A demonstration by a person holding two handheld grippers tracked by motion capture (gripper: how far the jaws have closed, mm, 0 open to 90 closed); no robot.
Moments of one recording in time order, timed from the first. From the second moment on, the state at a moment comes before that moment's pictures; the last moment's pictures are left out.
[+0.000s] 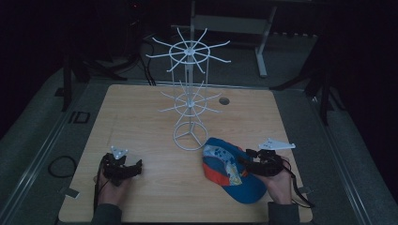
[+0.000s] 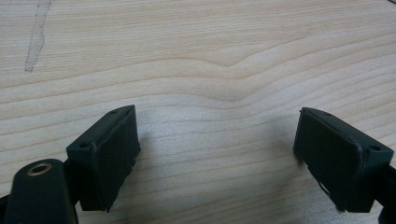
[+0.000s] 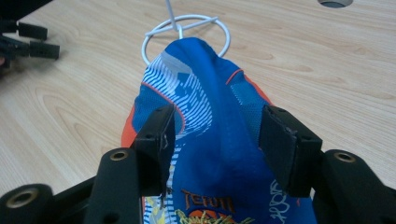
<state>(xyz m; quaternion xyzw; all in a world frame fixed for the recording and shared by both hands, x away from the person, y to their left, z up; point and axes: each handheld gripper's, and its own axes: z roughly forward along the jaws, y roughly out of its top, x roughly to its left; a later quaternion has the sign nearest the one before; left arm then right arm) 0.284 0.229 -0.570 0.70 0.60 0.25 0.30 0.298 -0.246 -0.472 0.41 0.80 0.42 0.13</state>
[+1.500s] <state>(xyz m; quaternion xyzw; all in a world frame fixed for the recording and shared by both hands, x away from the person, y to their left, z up) 0.284 0.228 -0.570 0.70 0.60 0.24 0.30 0.341 -0.203 -0.433 0.35 0.86 0.35 0.11</state>
